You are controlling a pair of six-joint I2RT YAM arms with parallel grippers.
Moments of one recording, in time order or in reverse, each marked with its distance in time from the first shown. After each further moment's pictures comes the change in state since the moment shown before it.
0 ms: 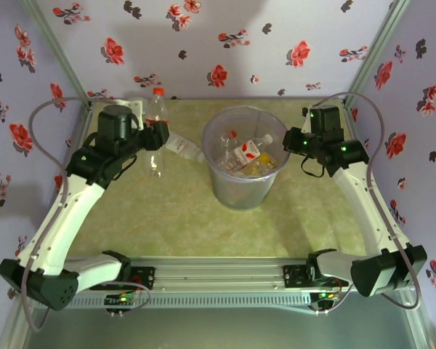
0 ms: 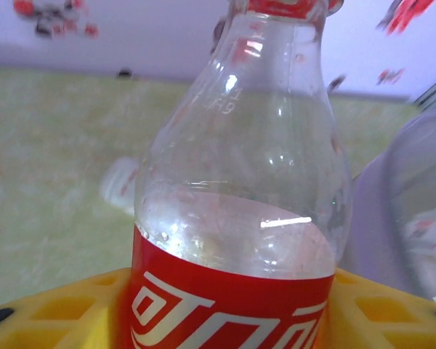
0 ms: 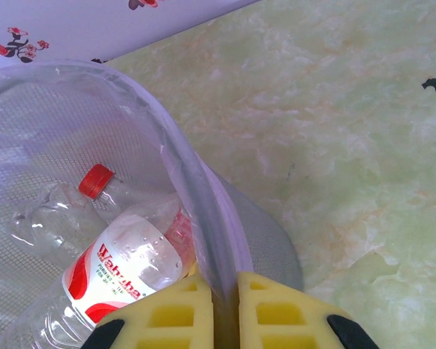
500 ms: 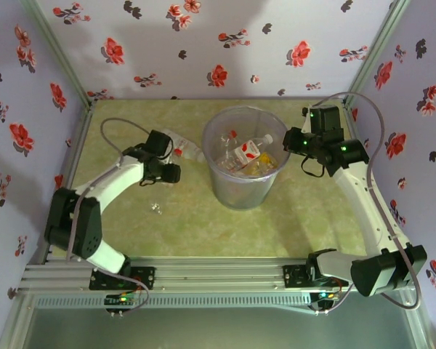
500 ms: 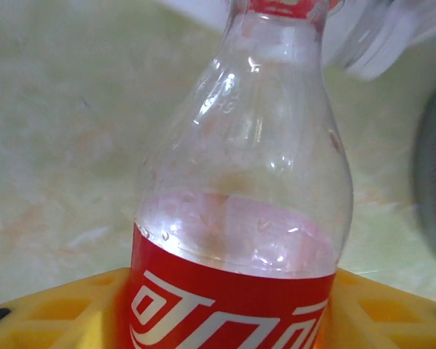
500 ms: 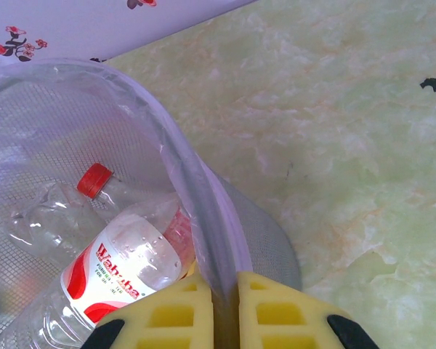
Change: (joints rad) left arm 0.026 0.308 -0.269 -0.035 -0.001 0.098; right arm 0.000 0.000 0.002 -0.006 0.003 -0.005
